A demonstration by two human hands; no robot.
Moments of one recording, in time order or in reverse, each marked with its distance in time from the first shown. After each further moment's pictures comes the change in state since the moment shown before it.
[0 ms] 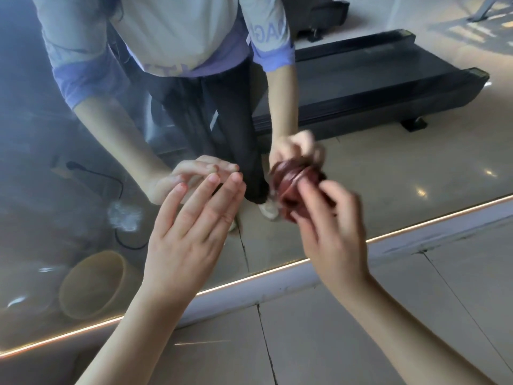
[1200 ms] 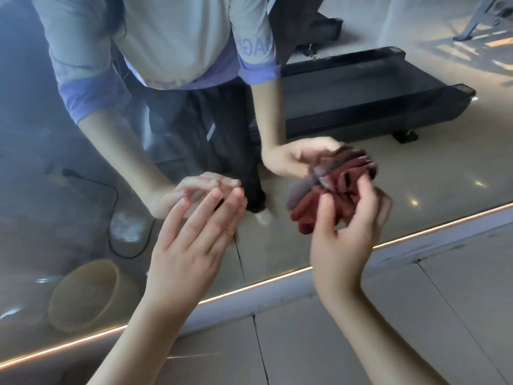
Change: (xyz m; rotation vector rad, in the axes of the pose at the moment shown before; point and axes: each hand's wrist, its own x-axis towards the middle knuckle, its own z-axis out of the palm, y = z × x) left_hand -0.001 -0.001 0.005 0.051 0.035 0.020; right_hand 0.021 -0.022 -0.002 0.306 0.225 0.621
